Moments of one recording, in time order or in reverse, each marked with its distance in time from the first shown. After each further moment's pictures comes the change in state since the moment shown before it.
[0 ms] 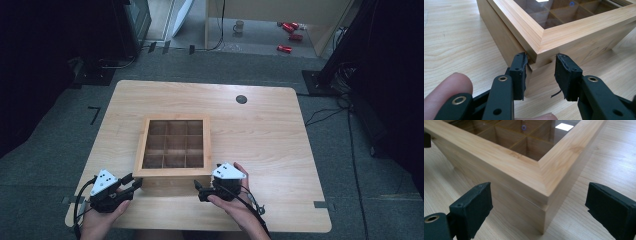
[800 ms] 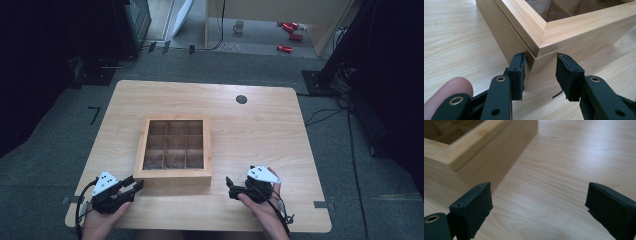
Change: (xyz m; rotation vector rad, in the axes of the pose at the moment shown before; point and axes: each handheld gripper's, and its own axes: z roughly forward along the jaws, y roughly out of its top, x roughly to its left) left arm 0.003 -0.011 0.007 0.020 -0.016 -0.031; right arm -0.054 -0.024 -0.047 -0.007 -0.187 0.111
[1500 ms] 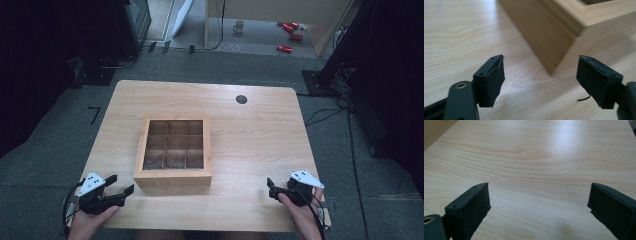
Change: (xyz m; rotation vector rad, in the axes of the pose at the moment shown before) left arm 0.031 -0.013 -0.011 0.008 0.005 0.003; right arm -0.103 -0.038 -0.041 0.046 -0.213 0.100
